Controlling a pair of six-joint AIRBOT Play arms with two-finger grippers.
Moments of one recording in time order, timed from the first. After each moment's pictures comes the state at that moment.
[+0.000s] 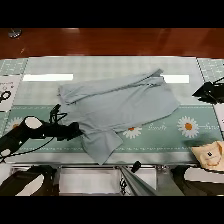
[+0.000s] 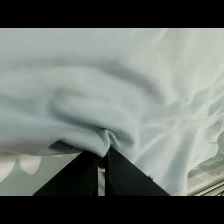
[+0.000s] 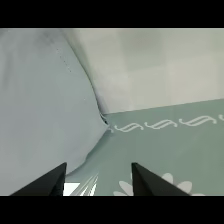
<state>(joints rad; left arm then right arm) -0.12 -1.03 0.36 0.77 -0.88 -1.47 -0.57 -1.48 1.28 -1.11 1.37 1.24</state>
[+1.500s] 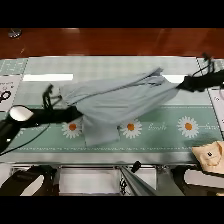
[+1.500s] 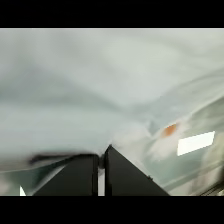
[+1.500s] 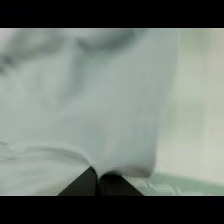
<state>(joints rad) -0.13 -0.86 0.61 0.73 -0.85 -1.46 -0.34 -1.40 1.31 -0.93 1.23 1.17</state>
